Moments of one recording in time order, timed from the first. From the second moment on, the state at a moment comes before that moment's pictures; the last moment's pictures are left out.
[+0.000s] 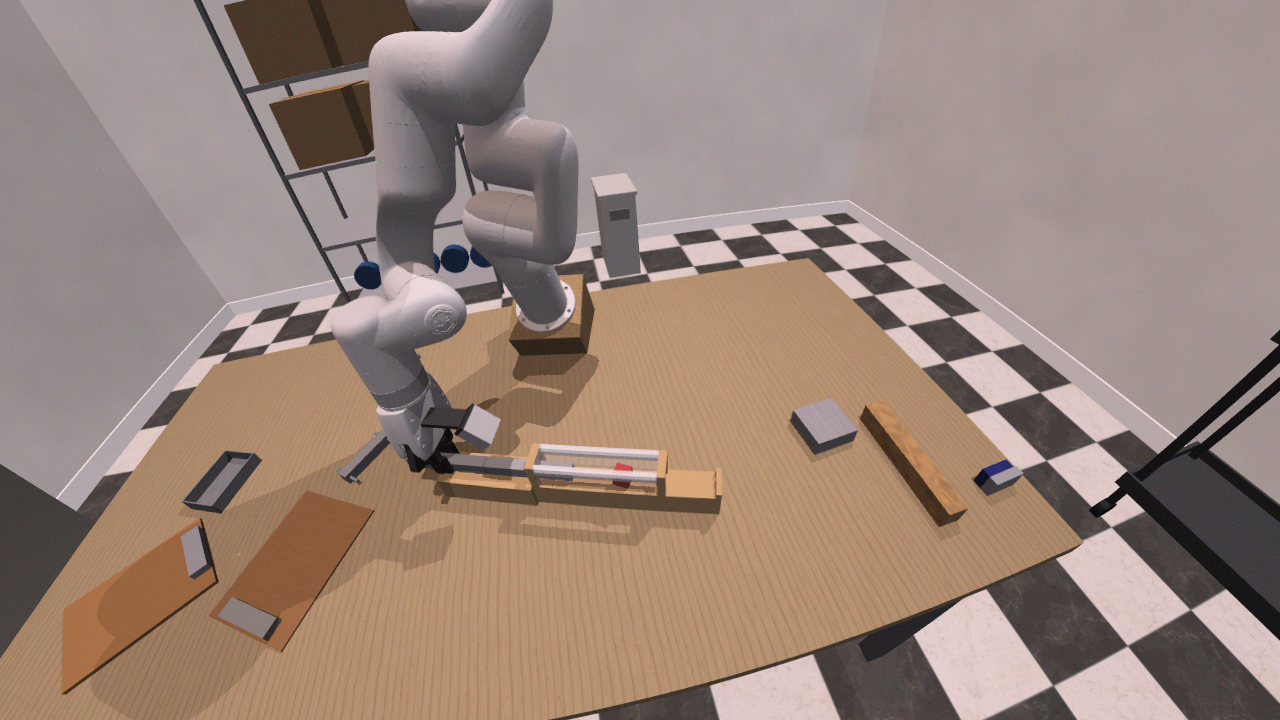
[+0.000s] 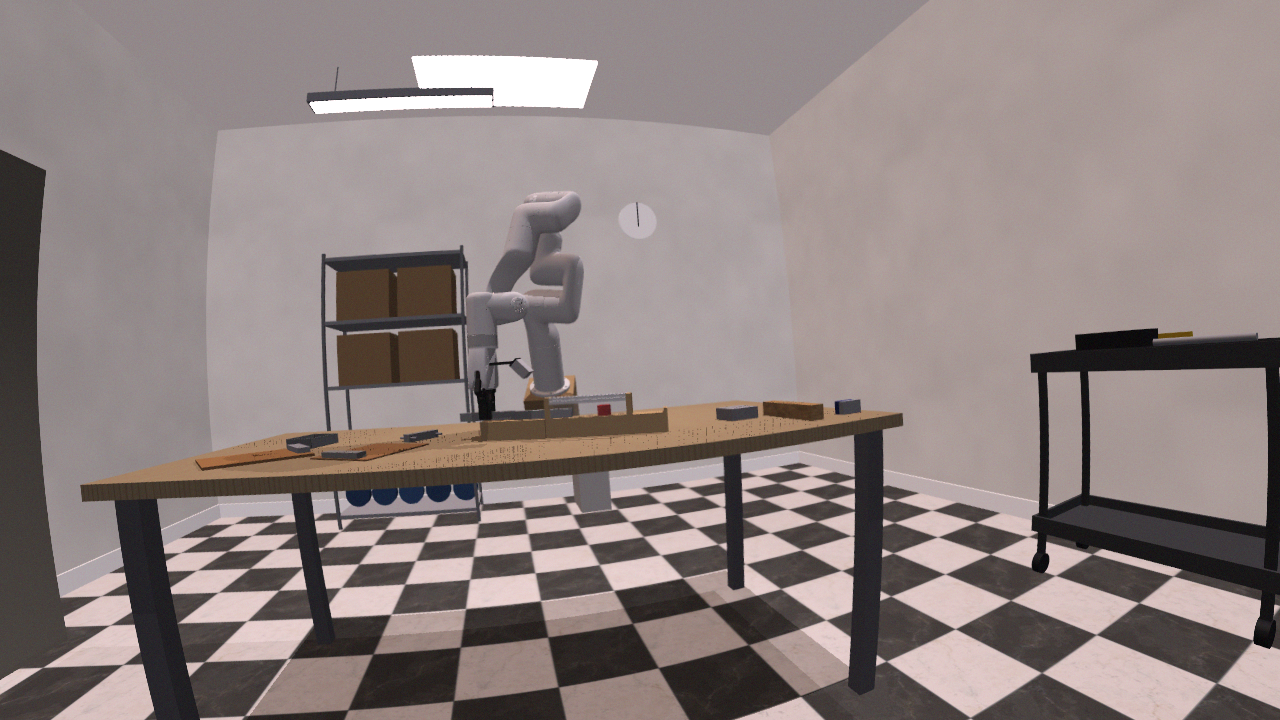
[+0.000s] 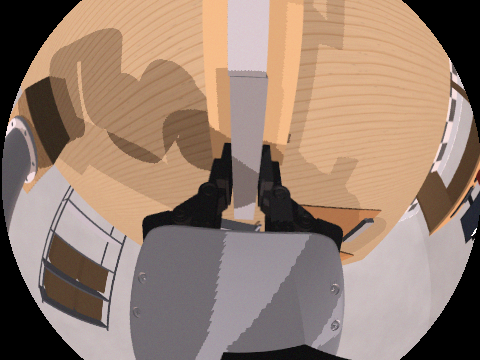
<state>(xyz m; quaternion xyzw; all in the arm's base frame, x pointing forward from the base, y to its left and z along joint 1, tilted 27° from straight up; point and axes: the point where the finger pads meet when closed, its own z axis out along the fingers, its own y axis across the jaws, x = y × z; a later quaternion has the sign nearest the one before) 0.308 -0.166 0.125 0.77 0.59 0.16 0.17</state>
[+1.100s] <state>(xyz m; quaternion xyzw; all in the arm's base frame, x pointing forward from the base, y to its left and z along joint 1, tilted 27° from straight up) 0.329 -0.088 0.128 0.77 0.59 0.16 0.17</state>
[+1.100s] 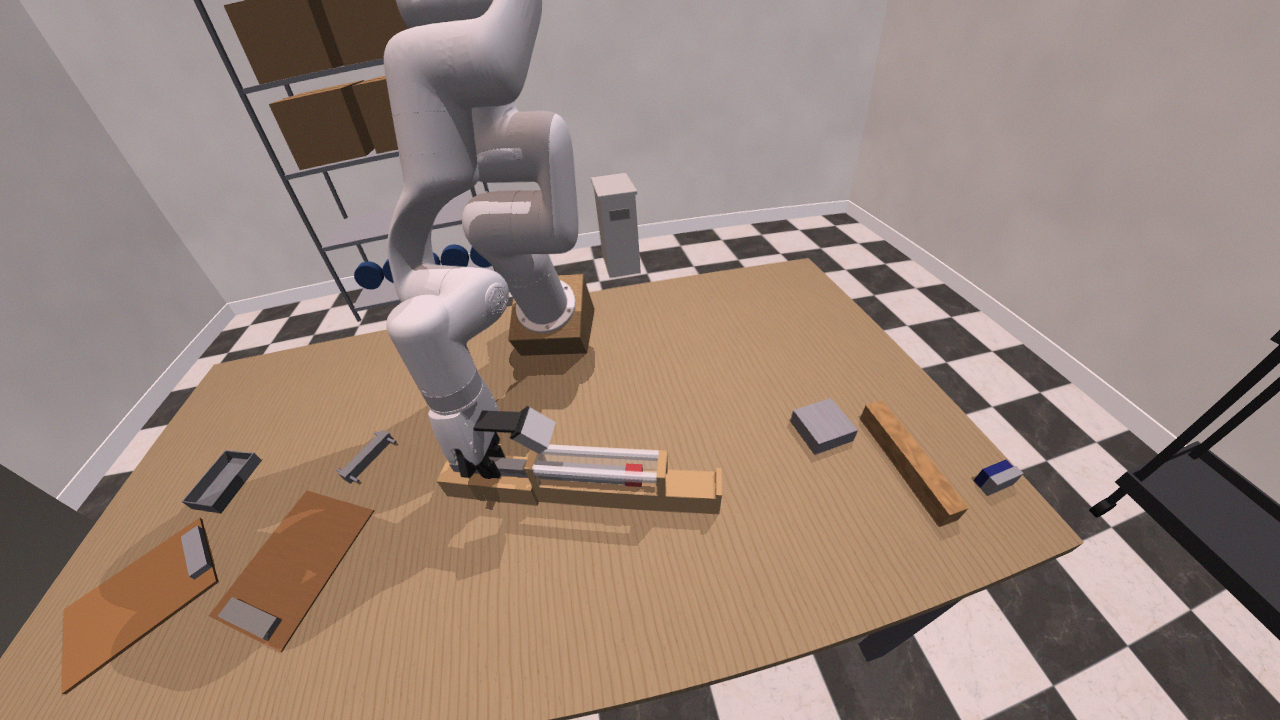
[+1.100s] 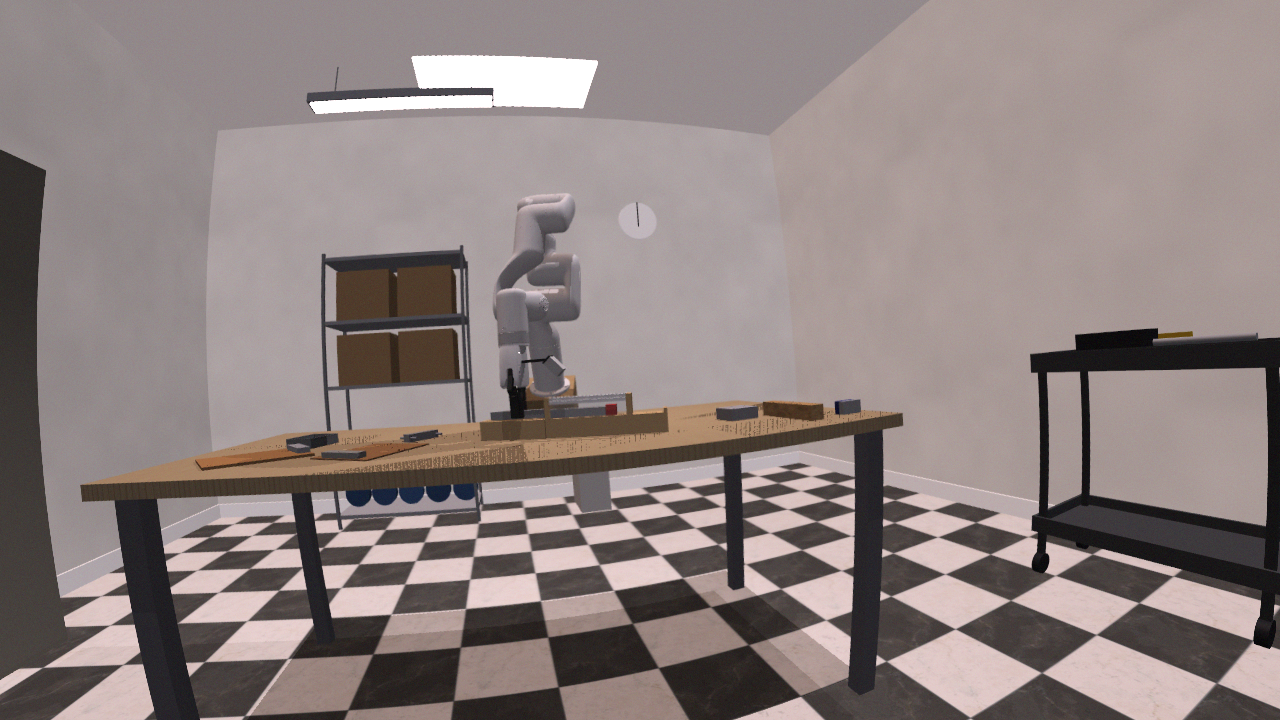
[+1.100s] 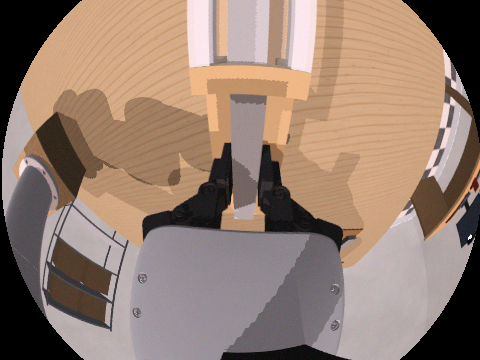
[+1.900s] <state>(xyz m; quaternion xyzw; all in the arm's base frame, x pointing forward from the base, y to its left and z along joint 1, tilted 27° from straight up) 0.339 -0.049 0.130 0.77 0.59 0.16 0.17</state>
